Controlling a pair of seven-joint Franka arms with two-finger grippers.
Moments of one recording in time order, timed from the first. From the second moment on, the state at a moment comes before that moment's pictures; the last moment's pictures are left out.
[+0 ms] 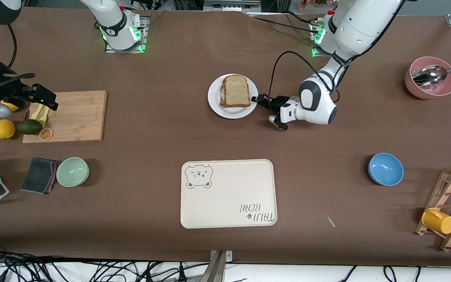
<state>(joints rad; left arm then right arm) -0.23 0.58 -0.24 -2.21 -1.25 2.16 0.84 0.05 0.04 0.00 -1.63 -0.01 1.68 0.10</state>
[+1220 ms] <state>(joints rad) -0.19 0.55 -0.23 -2.17 -1.27 2.12 0.86 0.08 0.08 -0.01 -1.58 -0.06 1.64 0.08</state>
